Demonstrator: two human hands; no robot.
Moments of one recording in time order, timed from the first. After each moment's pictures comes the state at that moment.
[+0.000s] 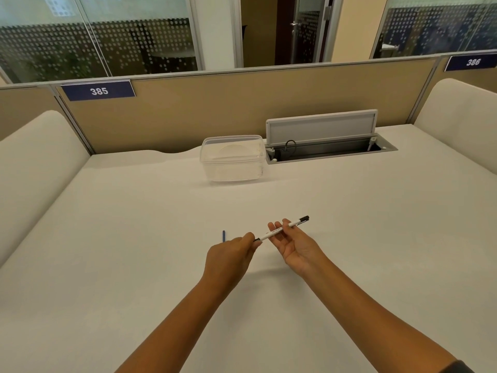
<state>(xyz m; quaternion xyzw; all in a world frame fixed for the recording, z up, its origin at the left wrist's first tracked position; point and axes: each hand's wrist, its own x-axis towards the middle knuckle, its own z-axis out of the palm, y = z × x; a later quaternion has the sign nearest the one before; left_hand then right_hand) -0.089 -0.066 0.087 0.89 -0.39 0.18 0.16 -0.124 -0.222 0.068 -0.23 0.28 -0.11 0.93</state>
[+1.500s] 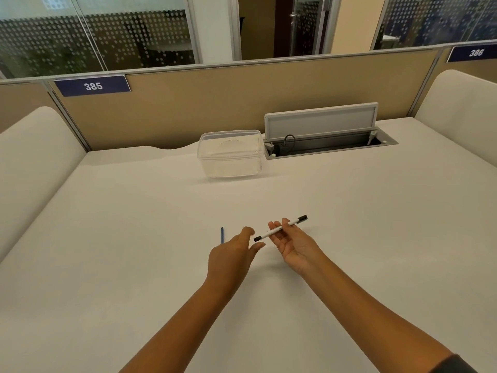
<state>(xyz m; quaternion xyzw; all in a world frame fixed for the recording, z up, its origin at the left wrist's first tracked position) -0.091 -0.075 0.073 0.89 -0.36 0.19 0.20 -0.123 -0.222 0.063 -0.22 0.32 -0.11 0.92</state>
